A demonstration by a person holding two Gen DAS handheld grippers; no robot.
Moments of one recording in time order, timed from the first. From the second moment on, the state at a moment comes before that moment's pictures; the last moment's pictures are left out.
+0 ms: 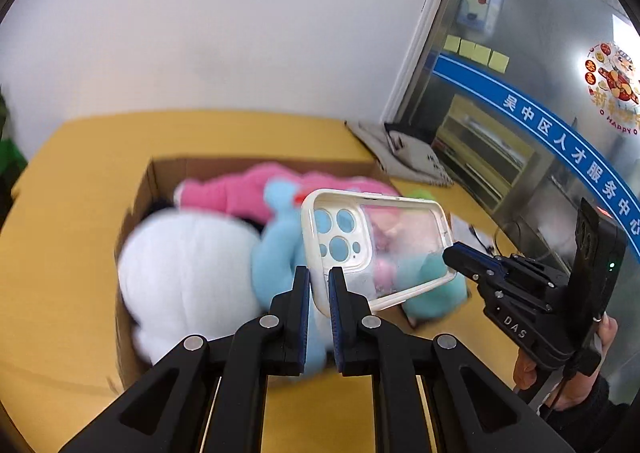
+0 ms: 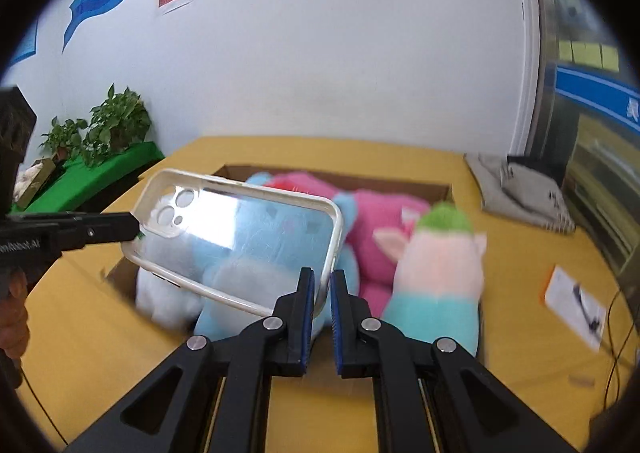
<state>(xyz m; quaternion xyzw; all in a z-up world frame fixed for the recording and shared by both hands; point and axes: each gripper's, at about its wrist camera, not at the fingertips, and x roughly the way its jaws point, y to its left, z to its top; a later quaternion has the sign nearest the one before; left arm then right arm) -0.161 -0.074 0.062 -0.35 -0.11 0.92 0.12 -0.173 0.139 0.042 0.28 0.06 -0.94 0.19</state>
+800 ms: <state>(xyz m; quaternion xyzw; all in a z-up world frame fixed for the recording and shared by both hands) -0.325 -0.087 -0.016 -0.44 -0.12 0.88 0.10 -0.334 0.104 0.005 0.36 0.07 -0.92 0.16</state>
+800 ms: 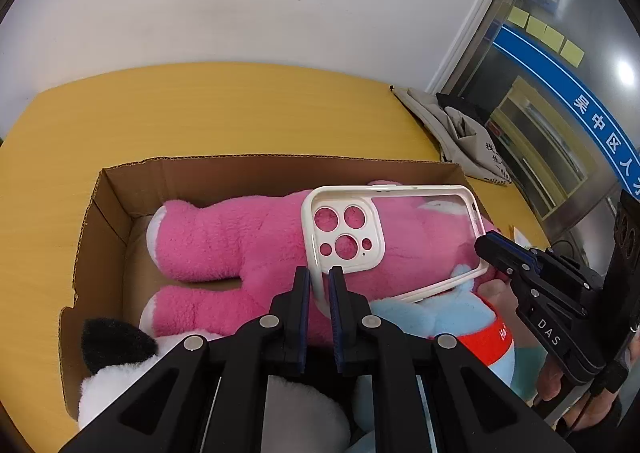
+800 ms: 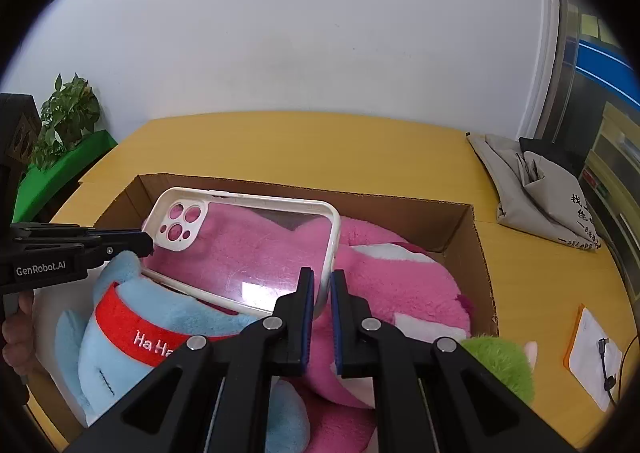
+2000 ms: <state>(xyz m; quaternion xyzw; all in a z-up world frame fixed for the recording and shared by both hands) -0.042 -0.043 0.103 -0.26 -0.06 0.96 0.03 -0.089 0.149 0.097 0.26 0.05 -0.95 0.15</state>
